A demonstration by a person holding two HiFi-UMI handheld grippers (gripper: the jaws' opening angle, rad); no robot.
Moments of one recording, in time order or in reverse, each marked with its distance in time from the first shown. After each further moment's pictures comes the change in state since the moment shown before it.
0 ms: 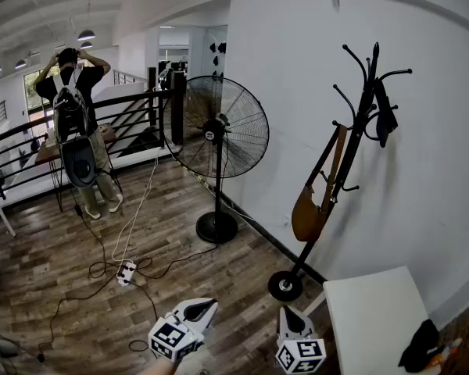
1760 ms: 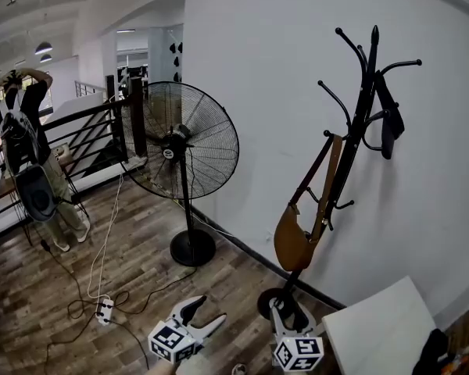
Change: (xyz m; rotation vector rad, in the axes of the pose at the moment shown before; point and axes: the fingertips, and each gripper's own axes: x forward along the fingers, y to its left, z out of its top) left arm 0.210 0.140 -0.017 -0.063 0.014 -0.174; right arm 0.203 -0.121 0.024 0.053 -0.025 -0.194
